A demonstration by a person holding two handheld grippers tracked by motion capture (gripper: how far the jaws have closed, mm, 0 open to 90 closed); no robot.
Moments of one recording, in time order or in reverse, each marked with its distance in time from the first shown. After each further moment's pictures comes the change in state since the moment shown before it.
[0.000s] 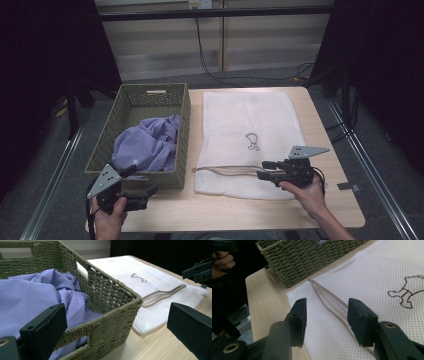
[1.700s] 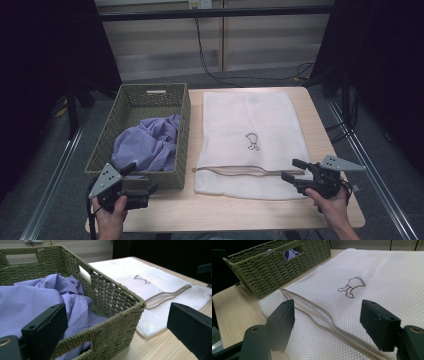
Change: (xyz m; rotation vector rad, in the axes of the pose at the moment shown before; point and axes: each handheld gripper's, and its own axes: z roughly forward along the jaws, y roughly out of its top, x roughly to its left) left arm -0.002 0.003 0.004 -0.013 0.031 0.036; right arm -0.010 -0.039 -0.055 -0.179 -0.226 0.032
